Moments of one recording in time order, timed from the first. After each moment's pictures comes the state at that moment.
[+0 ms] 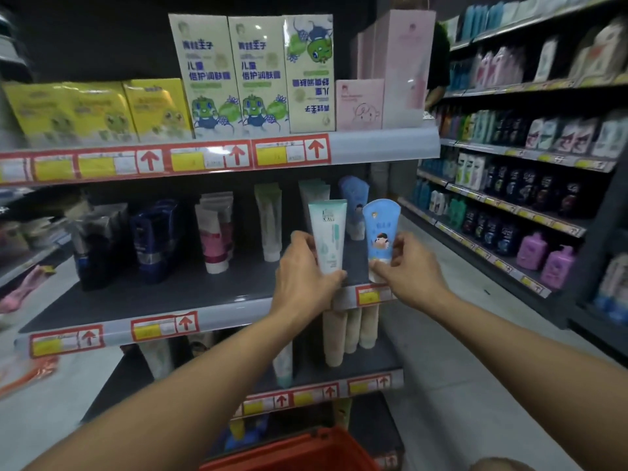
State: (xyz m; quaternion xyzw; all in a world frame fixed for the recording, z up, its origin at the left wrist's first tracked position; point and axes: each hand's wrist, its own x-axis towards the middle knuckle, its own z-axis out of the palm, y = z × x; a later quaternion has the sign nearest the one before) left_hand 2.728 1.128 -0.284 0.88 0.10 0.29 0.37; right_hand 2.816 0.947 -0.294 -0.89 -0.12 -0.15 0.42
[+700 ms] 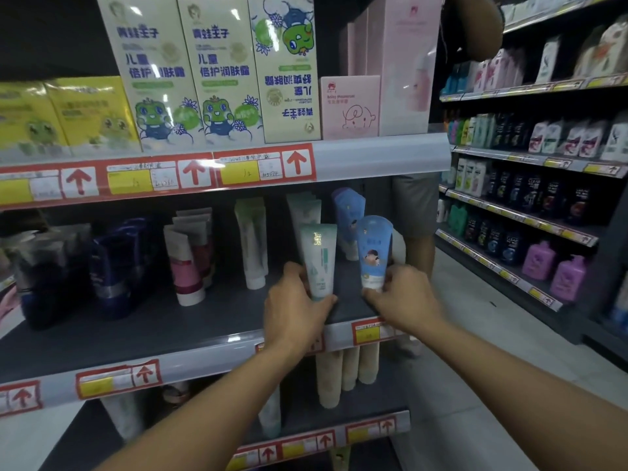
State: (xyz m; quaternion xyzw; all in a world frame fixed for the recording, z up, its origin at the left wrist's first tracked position) left_hand 2.795 1.141 -0.317 0.89 0.16 0.27 0.34; right_hand 2.891 0.959 -0.327 -0.93 -0.12 -0.13 0.32
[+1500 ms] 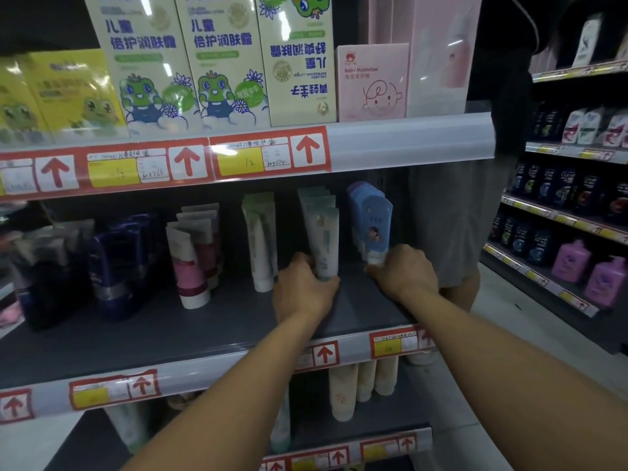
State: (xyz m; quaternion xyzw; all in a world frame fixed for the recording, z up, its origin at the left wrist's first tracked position) left_hand 2.851 1.157 -0.316 0.88 0.23 0.25 0.34; right_hand 2.952 1.004 -0.317 -0.95 -0.05 -0.10 0.31
